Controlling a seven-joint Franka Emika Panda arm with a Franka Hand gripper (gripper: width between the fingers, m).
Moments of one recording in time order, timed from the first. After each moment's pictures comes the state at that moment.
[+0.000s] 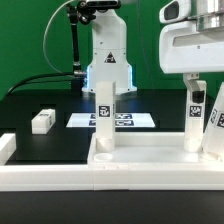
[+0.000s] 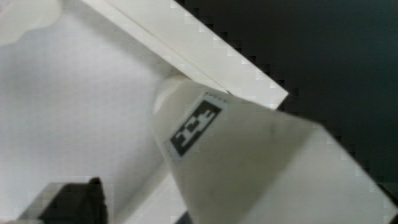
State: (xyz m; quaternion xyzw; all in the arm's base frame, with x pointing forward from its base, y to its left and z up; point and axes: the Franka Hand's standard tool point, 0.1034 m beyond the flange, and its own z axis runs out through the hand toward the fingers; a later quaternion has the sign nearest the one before) arm 0.656 0.122 0.126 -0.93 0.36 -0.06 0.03
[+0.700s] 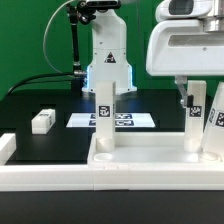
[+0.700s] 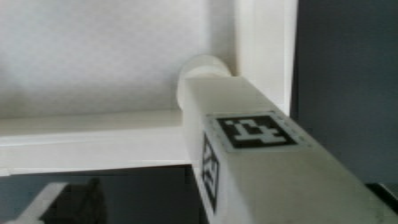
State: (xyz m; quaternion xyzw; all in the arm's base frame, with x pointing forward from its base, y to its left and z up) arm 0.645 0.110 0.109 -1.00 0.06 -0.07 0.00
